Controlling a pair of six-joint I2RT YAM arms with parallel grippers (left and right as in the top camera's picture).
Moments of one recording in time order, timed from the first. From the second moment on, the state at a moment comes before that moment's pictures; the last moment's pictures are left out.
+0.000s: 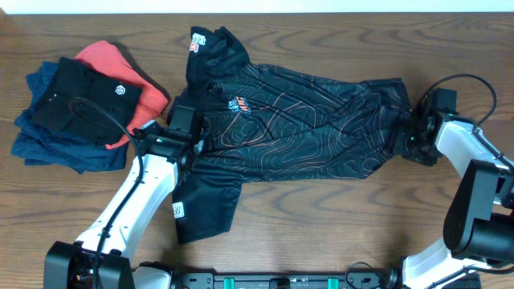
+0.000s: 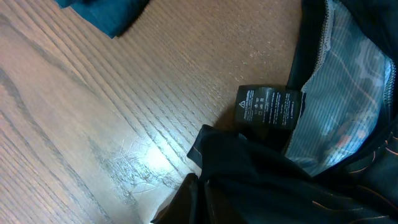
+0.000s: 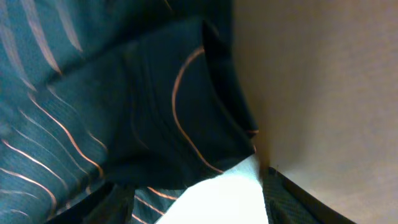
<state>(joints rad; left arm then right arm) -0.24 1.43 0.88 -0.84 -0.41 -0.93 -0.20 1.80 1.01 -0.58 -0.05 0.13</state>
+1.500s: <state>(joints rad) -0.24 1.43 0.88 -0.84 -0.41 -0.93 -0.21 1.83 1.34 -1.14 0.03 0.09</state>
